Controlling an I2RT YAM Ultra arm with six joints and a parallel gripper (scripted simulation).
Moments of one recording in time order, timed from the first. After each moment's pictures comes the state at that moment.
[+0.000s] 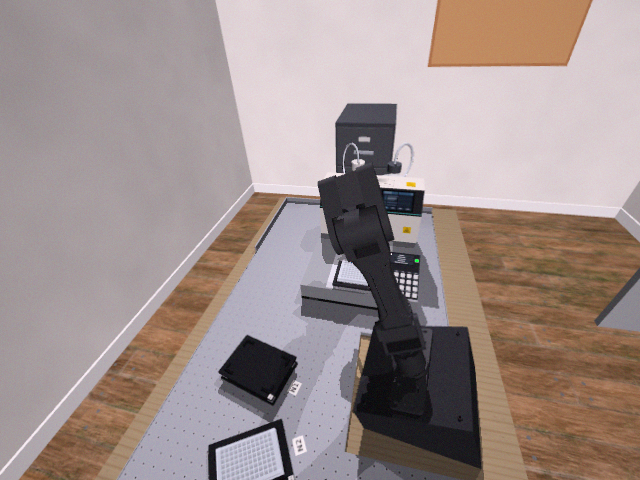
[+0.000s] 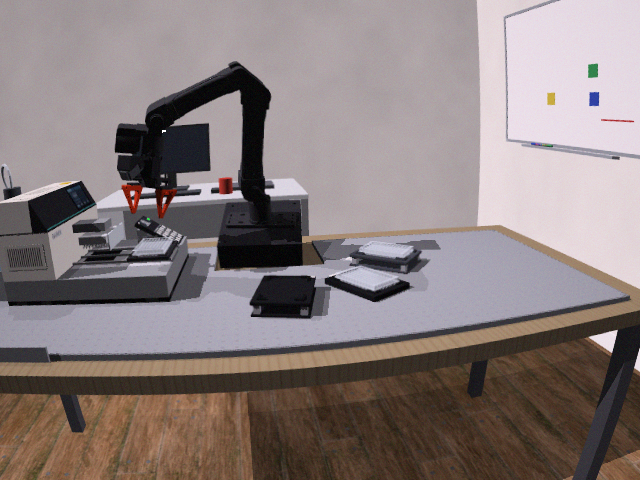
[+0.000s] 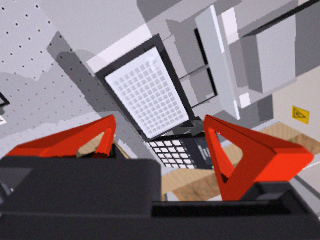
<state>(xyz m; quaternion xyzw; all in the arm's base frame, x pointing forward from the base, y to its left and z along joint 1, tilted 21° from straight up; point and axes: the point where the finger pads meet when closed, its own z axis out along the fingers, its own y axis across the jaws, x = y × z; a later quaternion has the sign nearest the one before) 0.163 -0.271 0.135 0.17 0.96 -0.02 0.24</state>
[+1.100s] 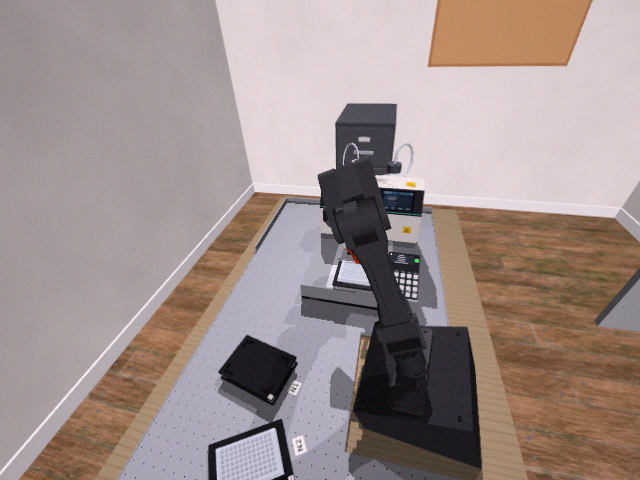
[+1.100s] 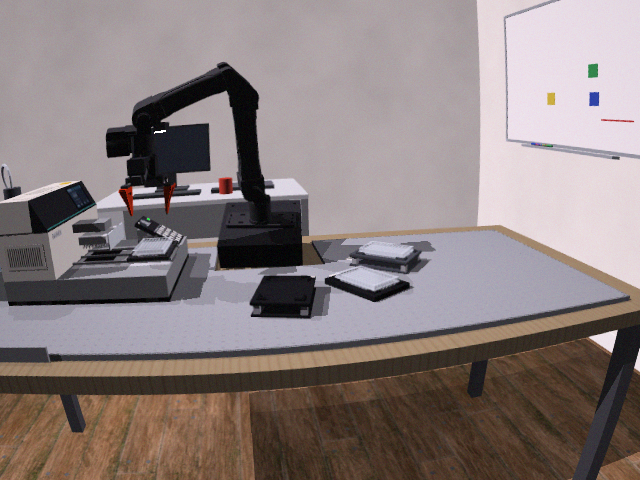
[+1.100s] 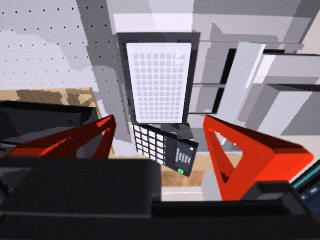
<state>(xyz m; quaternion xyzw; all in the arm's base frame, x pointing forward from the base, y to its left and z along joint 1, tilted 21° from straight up) 0.161 -0.265 0.137 -0.07 0.98 -0.01 0.18</state>
